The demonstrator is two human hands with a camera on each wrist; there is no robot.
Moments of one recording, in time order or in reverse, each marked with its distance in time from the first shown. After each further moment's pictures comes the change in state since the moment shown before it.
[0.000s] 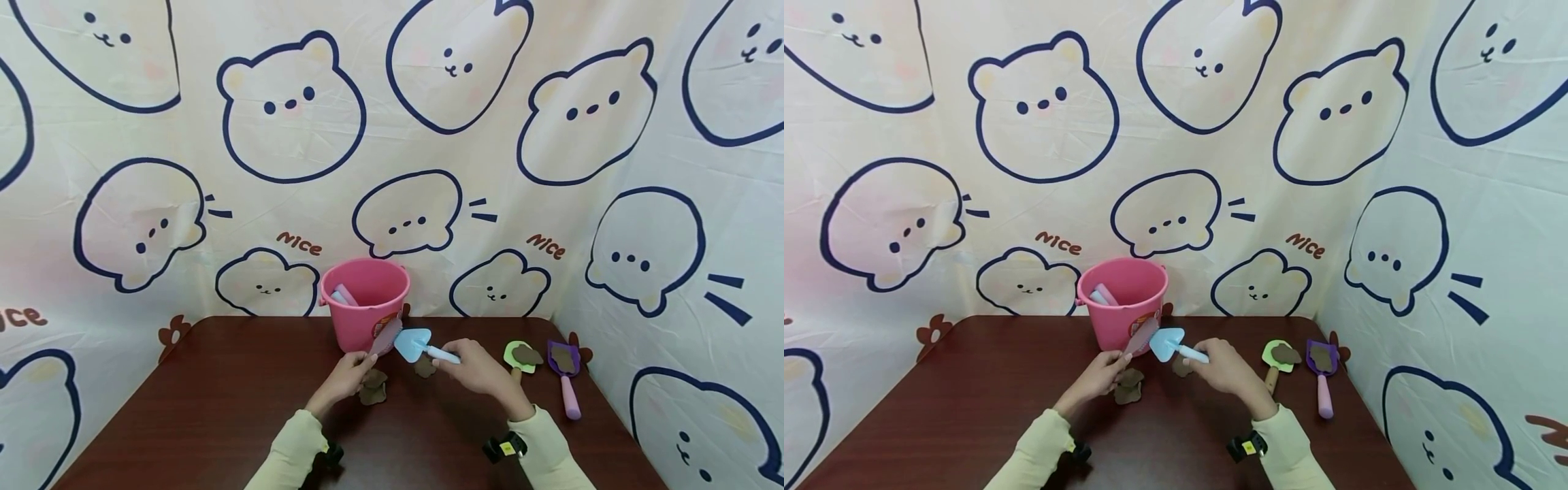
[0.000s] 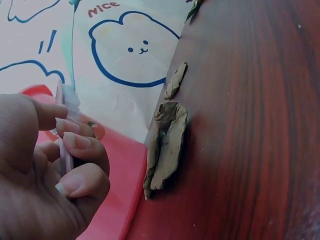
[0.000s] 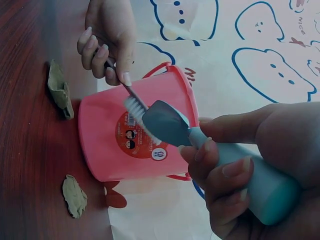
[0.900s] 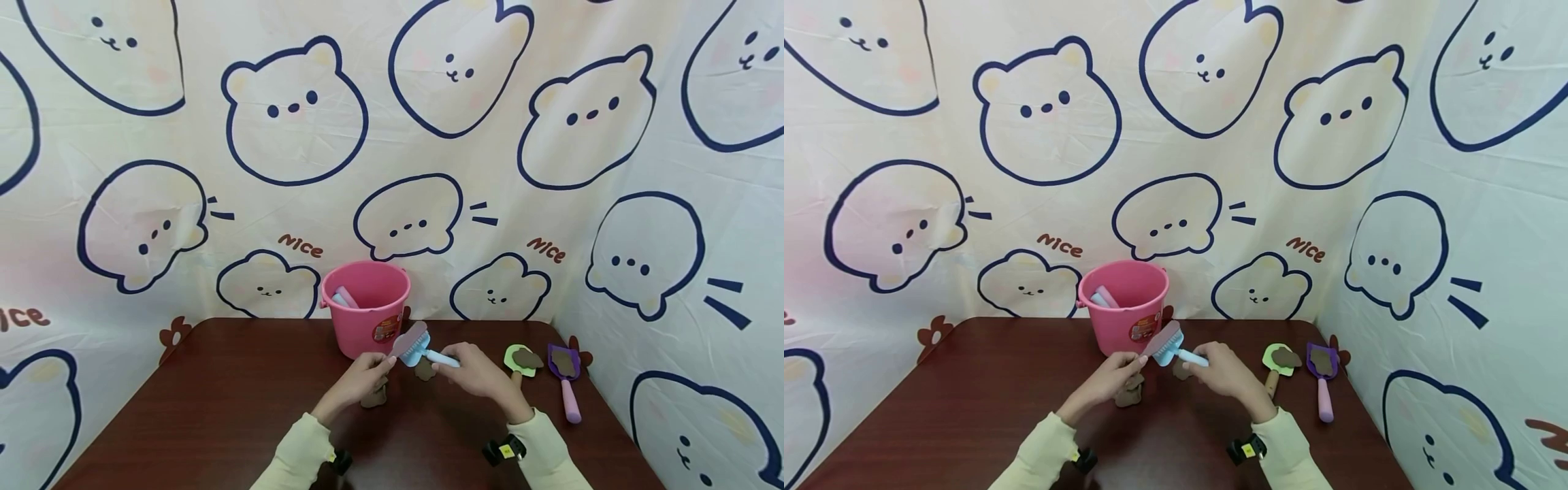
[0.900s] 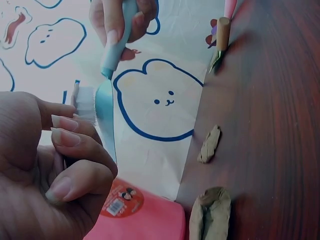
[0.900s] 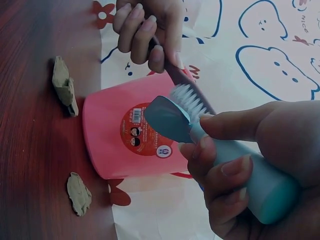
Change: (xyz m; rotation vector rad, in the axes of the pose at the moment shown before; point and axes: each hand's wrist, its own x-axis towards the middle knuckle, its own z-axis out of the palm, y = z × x) left_hand -0.011 0.048 0.017 -0.013 -0.118 0.072; right_hand 0.001 0.001 0.002 0.003 -0.011 -0.014
